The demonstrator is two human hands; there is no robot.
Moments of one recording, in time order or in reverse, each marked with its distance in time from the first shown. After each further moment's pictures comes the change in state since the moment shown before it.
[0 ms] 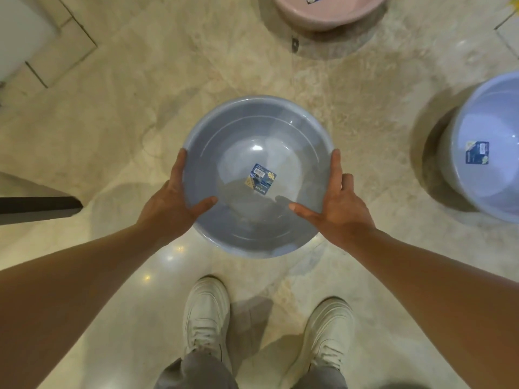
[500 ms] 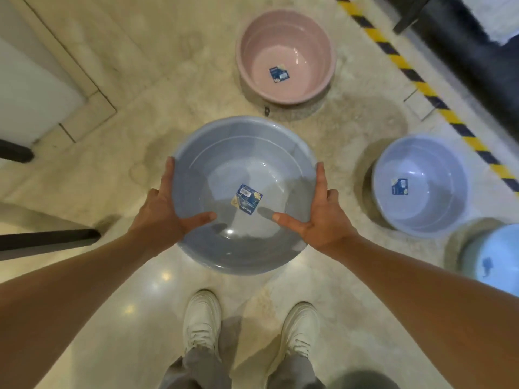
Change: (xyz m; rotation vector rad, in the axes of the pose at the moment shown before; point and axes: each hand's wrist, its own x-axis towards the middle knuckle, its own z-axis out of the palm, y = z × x) left_hand -0.072 0.096 -0.121 -0.172 0.054 -0.028; right_hand -0.065 -0.074 -0.146 0.251 -0.038 0.046
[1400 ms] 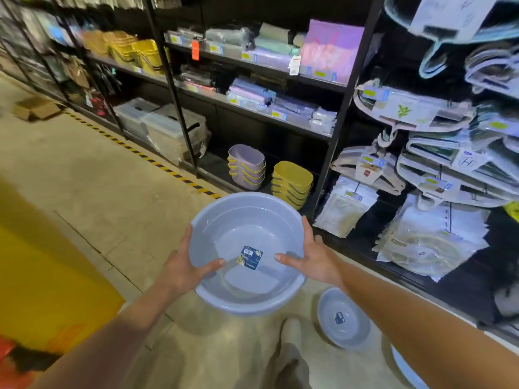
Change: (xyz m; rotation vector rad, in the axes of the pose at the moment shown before) left_hand -0.295 0.443 -0.536 -0.125 0.055 0.439; right_hand -0.327 -0.445 -0.474 0.093 0.236 -0.078
